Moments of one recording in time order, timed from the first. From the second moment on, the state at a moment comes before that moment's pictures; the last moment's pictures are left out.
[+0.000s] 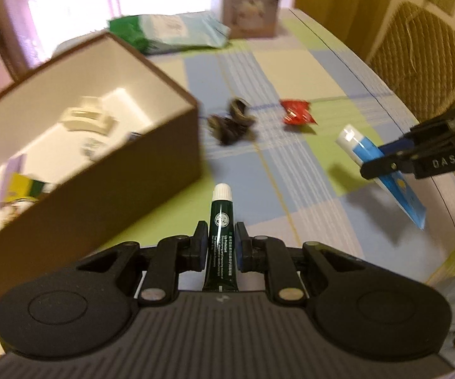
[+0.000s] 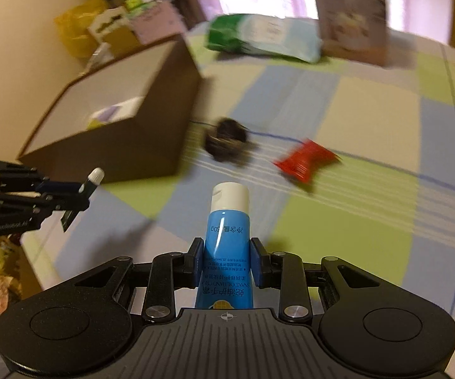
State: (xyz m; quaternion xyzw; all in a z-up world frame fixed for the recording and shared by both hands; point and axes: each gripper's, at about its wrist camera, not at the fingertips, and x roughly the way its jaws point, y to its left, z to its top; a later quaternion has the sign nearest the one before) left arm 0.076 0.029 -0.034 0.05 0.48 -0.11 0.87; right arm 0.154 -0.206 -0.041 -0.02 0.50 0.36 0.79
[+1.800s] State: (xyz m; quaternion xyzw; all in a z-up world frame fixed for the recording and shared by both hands) left arm 0.199 0.283 -0.010 0.03 0.47 0.00 0.88; right arm 0.275 0.145 -0.081 -0.15 0.51 0.43 0.73
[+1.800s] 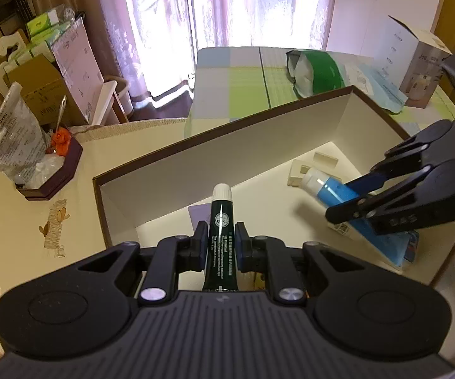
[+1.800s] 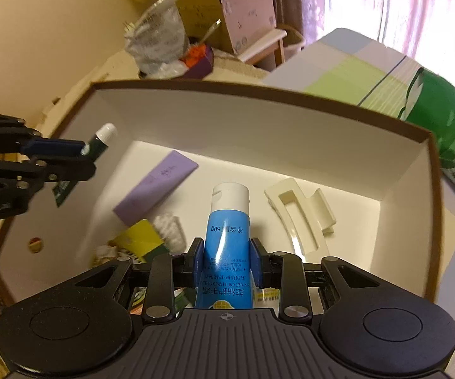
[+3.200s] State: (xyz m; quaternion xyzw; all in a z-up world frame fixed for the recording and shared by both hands) left arm 0.256 0.279 -0.072 0.00 0.53 -0.02 0.85; right arm 0.289 0.132 -0.098 -0.17 0.52 0.40 0.73
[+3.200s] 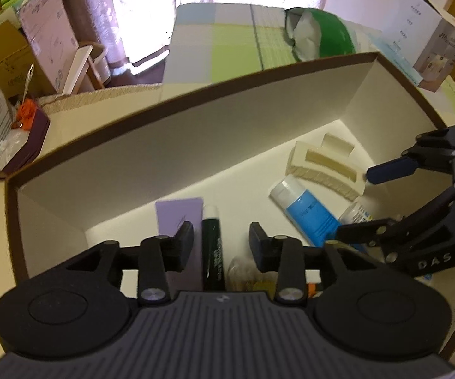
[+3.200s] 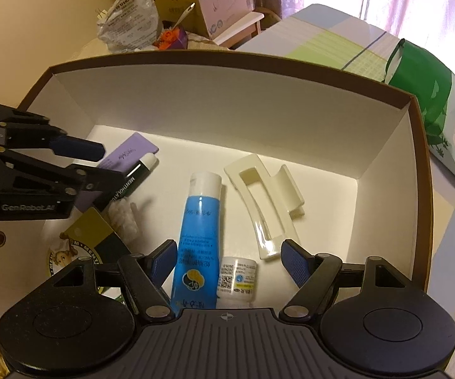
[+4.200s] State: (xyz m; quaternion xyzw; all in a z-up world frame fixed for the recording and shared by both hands) left arm 0.212 0.259 -0.034 0.00 0.53 0.05 0.85; right arm 0.247 0.108 -0.065 -0.18 0.52 0.38 0.74
